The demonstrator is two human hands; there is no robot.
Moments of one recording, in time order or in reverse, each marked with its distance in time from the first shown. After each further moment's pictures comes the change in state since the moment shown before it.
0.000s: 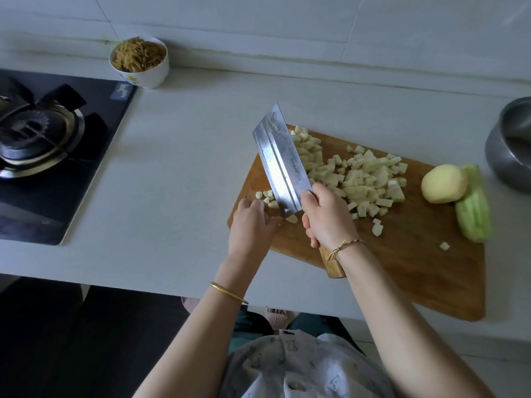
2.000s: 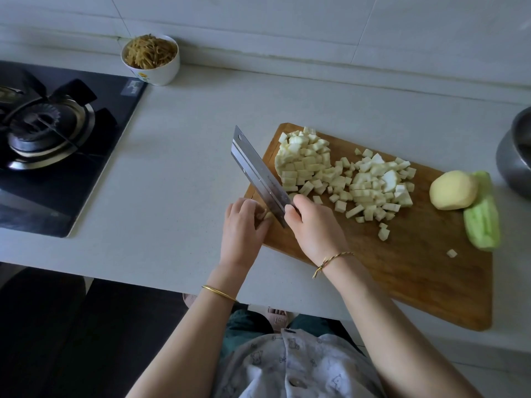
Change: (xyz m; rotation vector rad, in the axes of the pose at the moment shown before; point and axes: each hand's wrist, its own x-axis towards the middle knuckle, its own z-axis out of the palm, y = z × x) left_hand -0.004 -0.036 0.005 -0.099 0.198 0.169; right_hand -0.004 0.007 0.022 -0.416 -0.019 -0.266
